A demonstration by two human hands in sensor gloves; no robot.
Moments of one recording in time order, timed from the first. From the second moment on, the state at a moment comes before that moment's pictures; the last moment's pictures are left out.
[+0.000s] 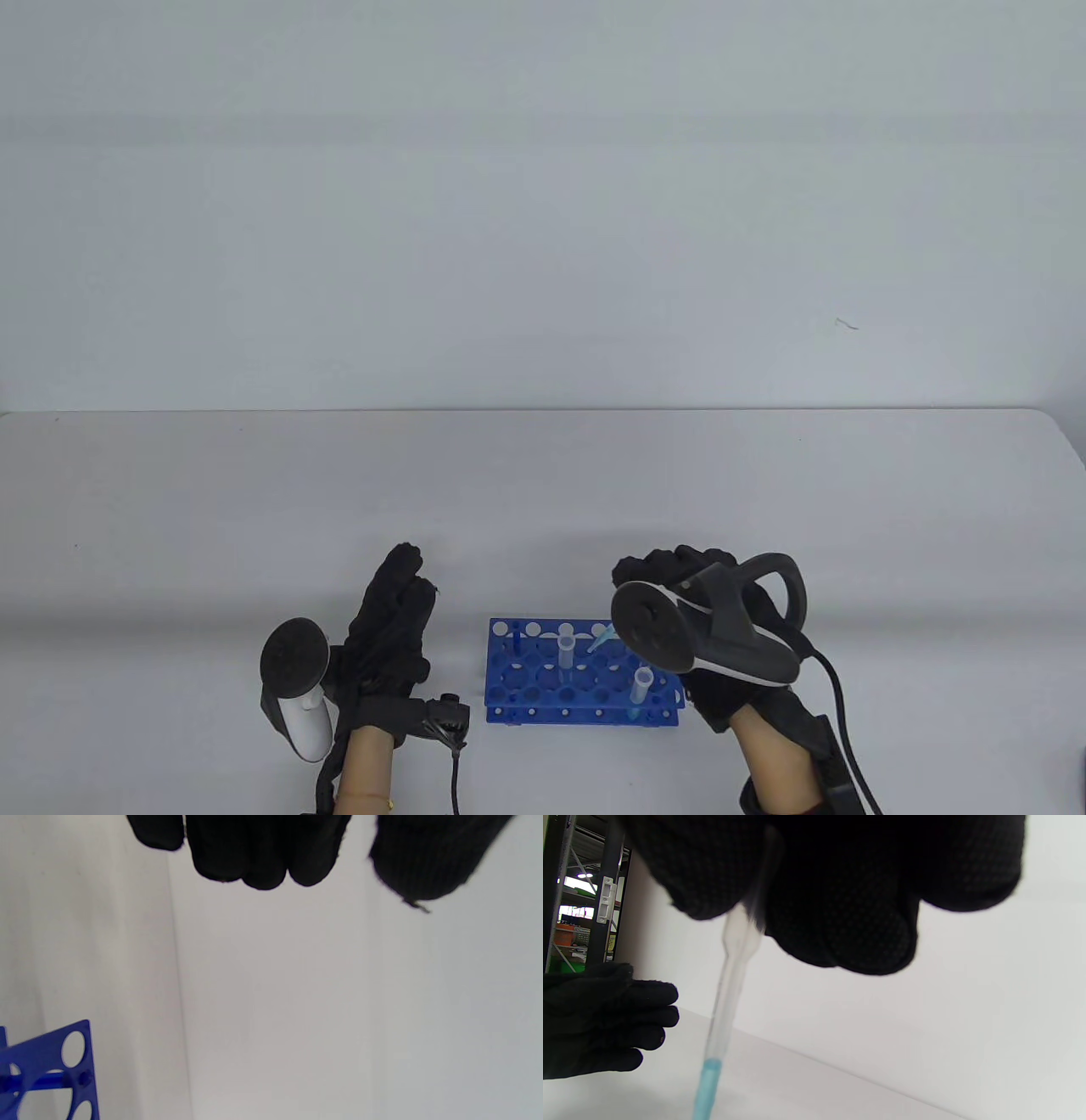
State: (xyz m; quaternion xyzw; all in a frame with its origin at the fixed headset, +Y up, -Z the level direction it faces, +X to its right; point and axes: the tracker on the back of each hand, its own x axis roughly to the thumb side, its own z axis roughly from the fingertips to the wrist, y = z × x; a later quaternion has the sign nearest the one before) left_hand -0.218 -0.725 -0.353 0.08 0.03 0.67 0.74; right_hand 0.076 -0.532 -0.318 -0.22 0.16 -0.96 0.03
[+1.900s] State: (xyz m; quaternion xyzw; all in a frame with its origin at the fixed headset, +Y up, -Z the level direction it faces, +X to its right) left_hand -0.214 -0.726 -0.354 0.08 0.03 0.67 0.73; right_hand 0.024 -0.606 -0.352 -0.24 0.16 -0.94 0.16
